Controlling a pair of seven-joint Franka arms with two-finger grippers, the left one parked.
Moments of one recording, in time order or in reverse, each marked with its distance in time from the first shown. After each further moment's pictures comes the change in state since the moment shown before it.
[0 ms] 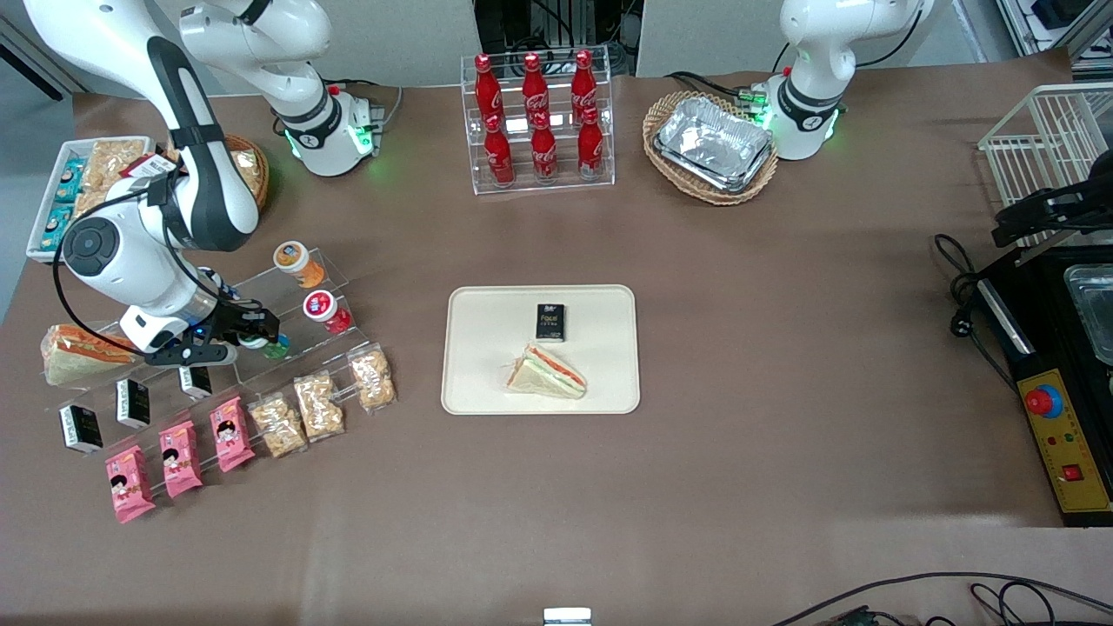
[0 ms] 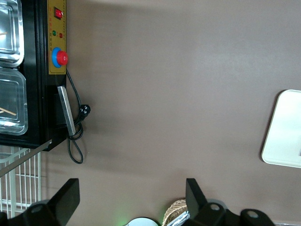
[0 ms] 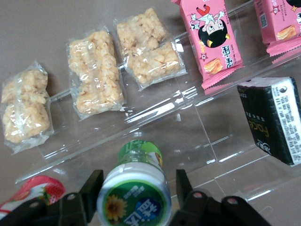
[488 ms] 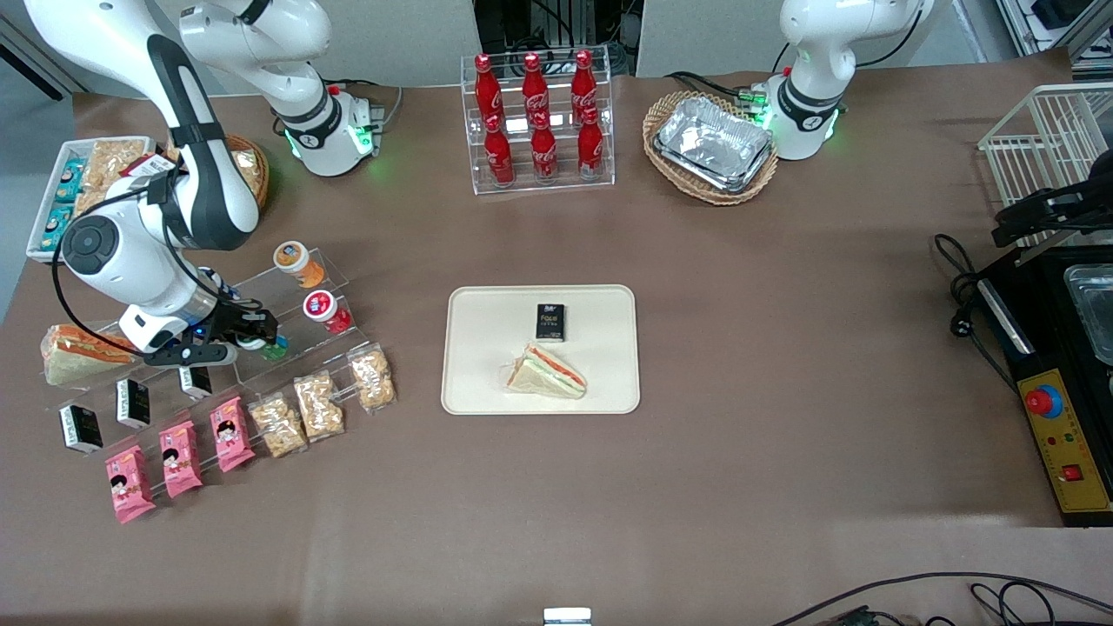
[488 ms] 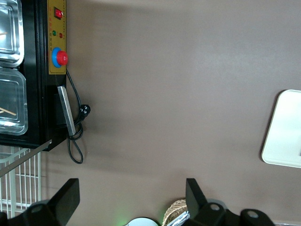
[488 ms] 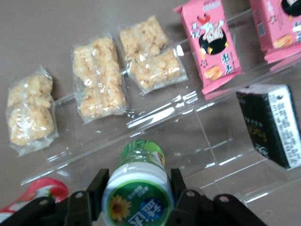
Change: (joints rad) arm 0.003 -0.008 0.002 0.007 0.000 0.004 0.000
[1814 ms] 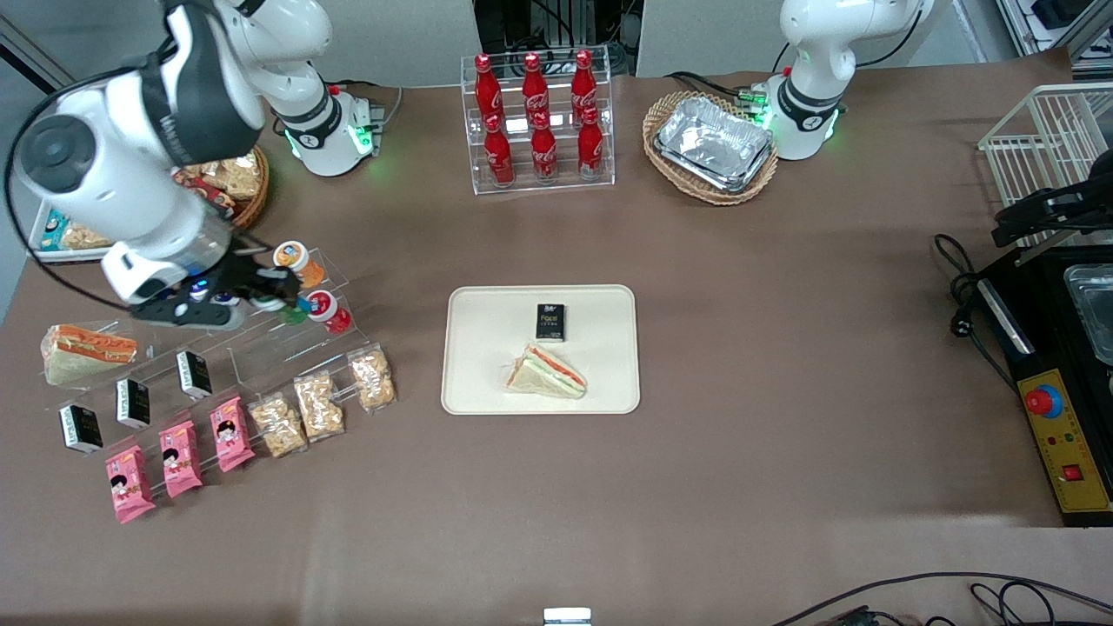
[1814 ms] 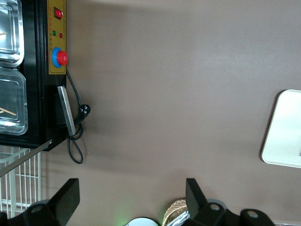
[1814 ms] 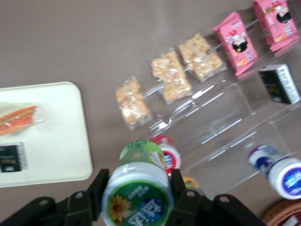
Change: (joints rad) arm 0.014 -0.137 0.238 0.320 0.016 -0.482 0.418
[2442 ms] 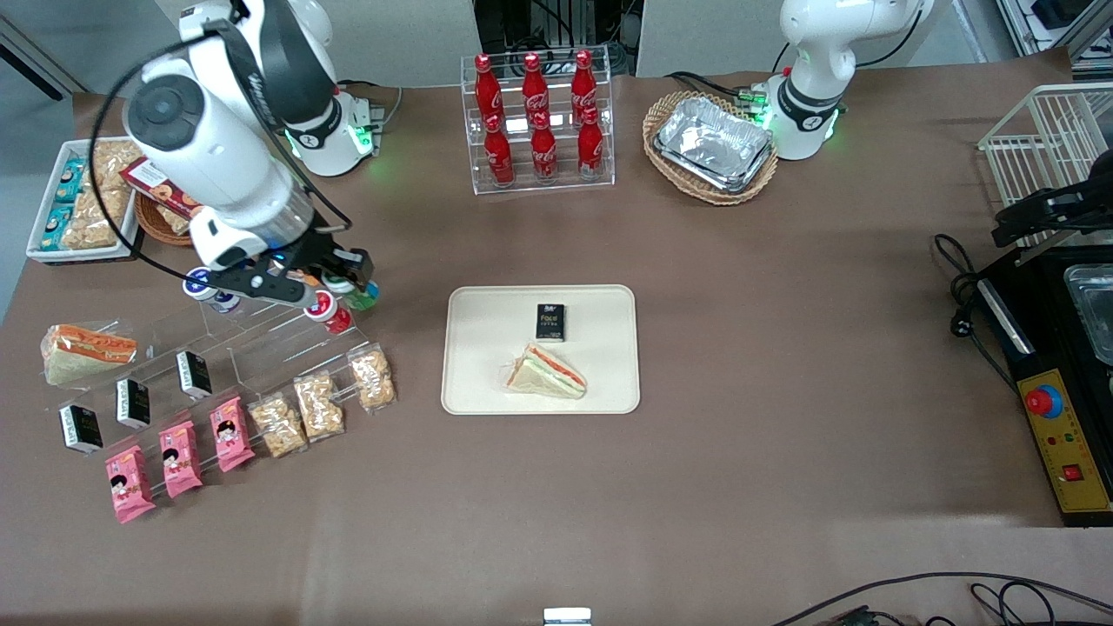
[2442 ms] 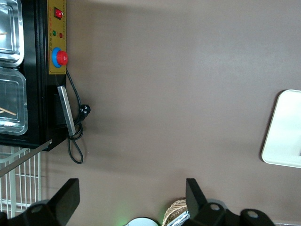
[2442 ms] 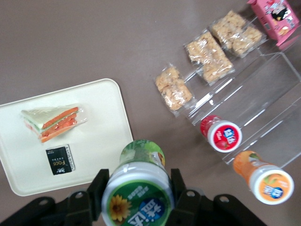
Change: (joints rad) arm 0.003 0.022 0.164 0.035 0.032 0.023 0.292
